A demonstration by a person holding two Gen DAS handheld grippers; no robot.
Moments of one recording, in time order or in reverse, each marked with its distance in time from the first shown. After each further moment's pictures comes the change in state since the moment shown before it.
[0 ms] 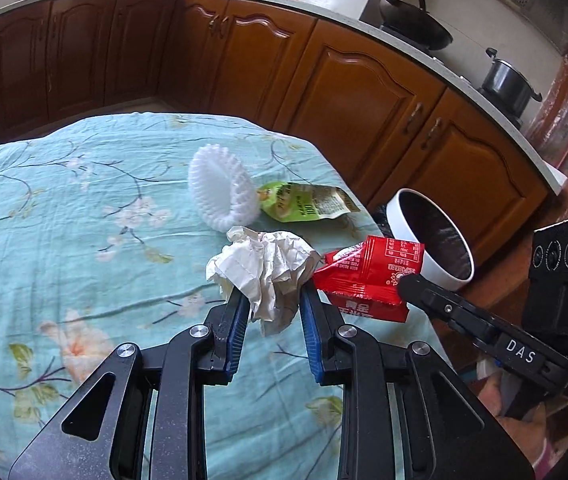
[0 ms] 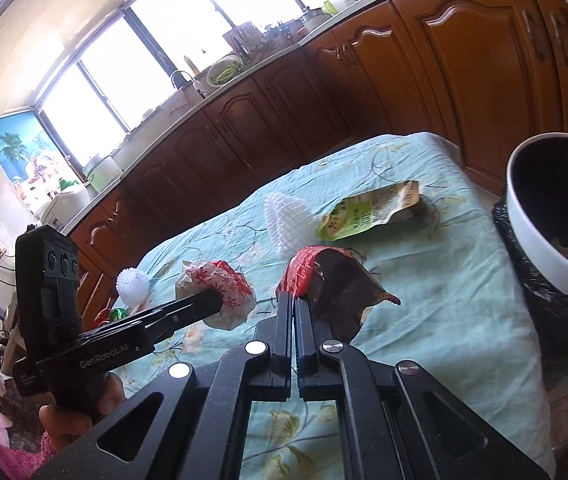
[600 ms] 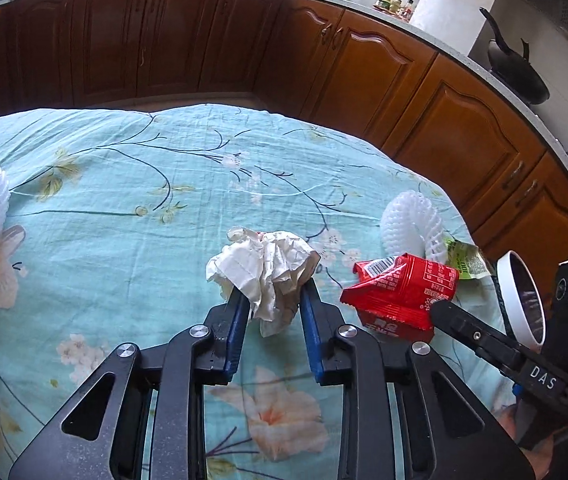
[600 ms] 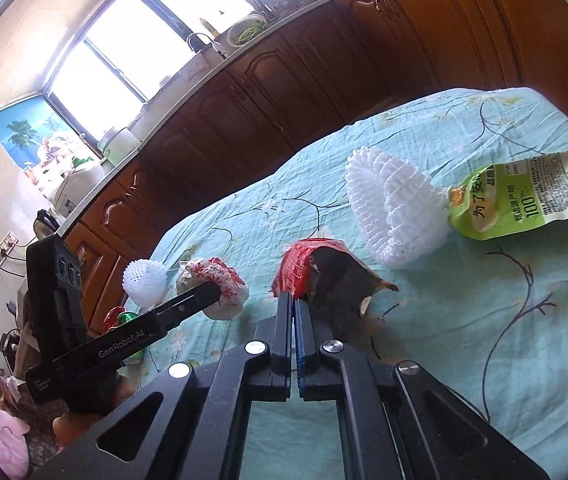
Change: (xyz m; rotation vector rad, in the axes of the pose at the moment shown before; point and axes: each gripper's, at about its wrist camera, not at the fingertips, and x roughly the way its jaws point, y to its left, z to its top) left arm -0.006 0.140 0.016 -0.201 -0.044 0.227; right arm 0.125 0.061 0.005 -0.008 0.138 0.123
